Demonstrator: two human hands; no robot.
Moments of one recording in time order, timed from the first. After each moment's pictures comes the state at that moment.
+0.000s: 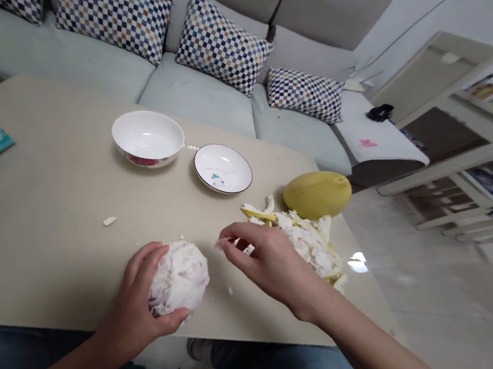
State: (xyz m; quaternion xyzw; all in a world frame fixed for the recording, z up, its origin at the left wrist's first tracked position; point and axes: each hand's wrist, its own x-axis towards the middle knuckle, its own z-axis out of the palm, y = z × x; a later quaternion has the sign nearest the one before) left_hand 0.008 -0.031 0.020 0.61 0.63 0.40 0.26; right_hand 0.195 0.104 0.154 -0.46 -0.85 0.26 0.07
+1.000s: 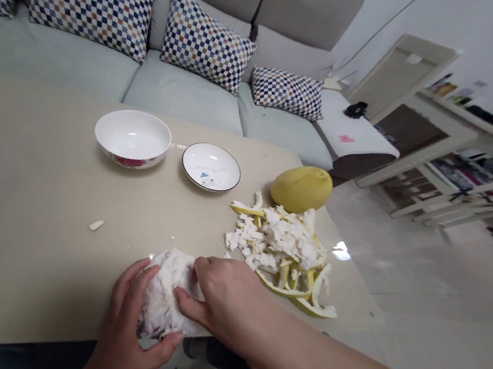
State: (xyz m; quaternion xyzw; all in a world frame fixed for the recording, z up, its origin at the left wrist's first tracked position) left_hand 0.018 -0.055 0.023 0.60 0.63 0.43 0.25; right_hand 0.165 0.055 0.141 -0.45 -0.88 0.12 -0.10
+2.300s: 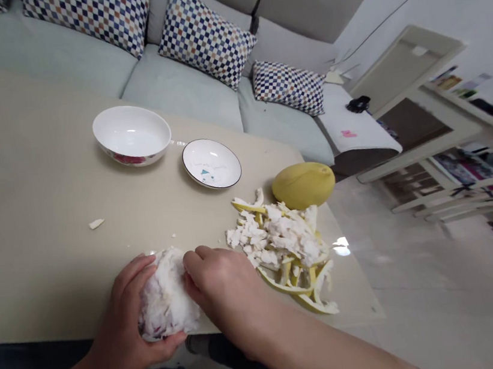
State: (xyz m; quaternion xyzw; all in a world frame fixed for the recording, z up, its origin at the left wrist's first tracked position) left_hand 0.012 -0.047 0.014 0.65 0.59 0.45 0.18; right_hand 0.165 0.063 0.131 -0.37 -0.93 0.07 -0.03
